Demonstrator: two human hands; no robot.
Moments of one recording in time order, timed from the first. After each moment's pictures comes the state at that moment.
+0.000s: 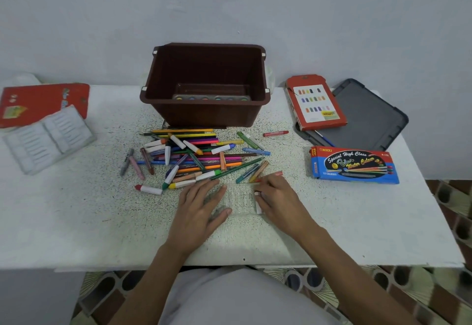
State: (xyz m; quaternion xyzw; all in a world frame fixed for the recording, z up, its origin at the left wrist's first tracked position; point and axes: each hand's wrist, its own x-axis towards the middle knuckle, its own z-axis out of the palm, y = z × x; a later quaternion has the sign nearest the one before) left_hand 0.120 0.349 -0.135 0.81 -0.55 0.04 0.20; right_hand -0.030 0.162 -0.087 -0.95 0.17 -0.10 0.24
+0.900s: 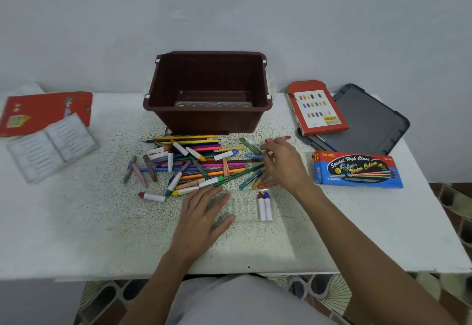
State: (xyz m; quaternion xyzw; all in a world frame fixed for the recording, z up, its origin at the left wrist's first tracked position) left_hand 0.122 0.349 -0.137 0.80 -0.56 0.05 0.23; right_hand 0.037 0.106 -0.061 -0.92 0.27 -0.15 0.23
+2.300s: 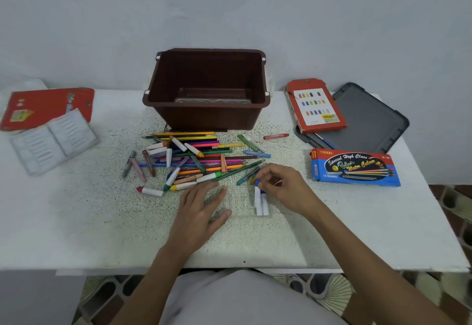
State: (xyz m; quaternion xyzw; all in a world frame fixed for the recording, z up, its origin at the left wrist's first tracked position) left_hand 0.121 0.349 -0.133 0.81 -0.55 0.04 0.21; right_hand -0.016 0.130 -0.060 -0.79 0.25 -0.07 0.55
